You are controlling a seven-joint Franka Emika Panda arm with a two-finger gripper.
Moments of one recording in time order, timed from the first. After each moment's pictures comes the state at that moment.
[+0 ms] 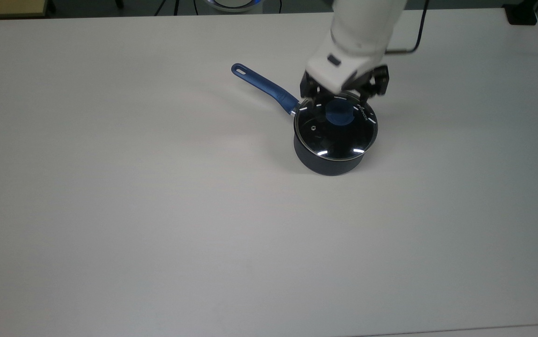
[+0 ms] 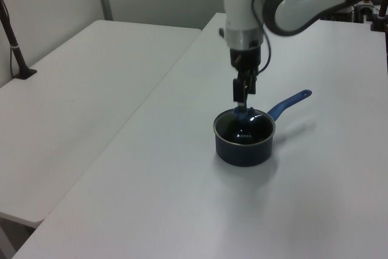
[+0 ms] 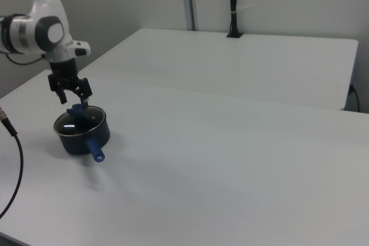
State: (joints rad) arm 0.46 0.36 -0.08 -1.54 0.05 1.84 0.30
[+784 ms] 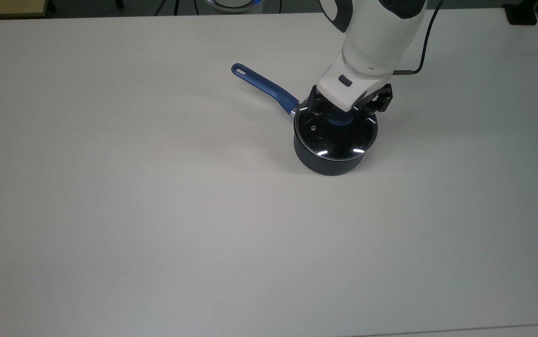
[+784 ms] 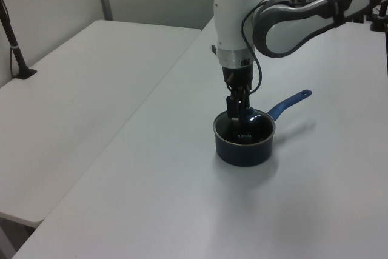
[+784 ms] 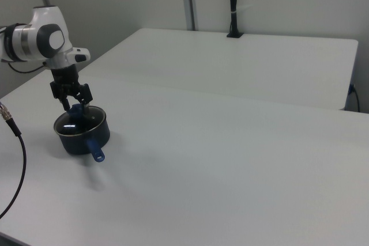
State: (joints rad) arm 0.48 0.43 -0.08 -1.51 0.01 1.86 0.33
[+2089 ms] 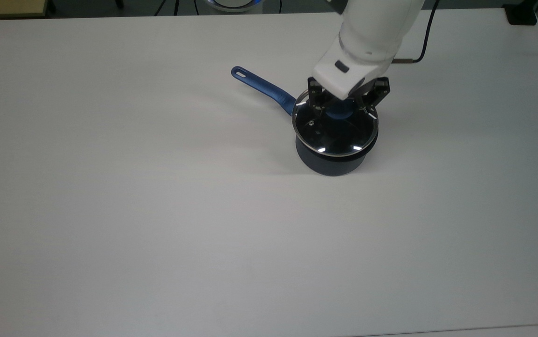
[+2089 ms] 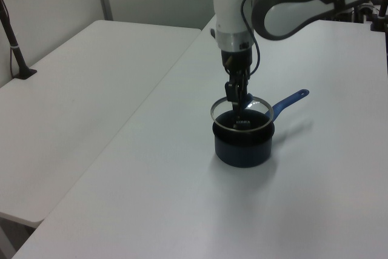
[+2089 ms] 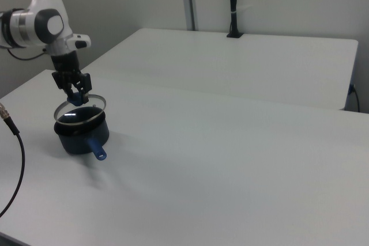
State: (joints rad) arm 0.49 0.41 -0.12 -1.42 0.01 1.77 0.32
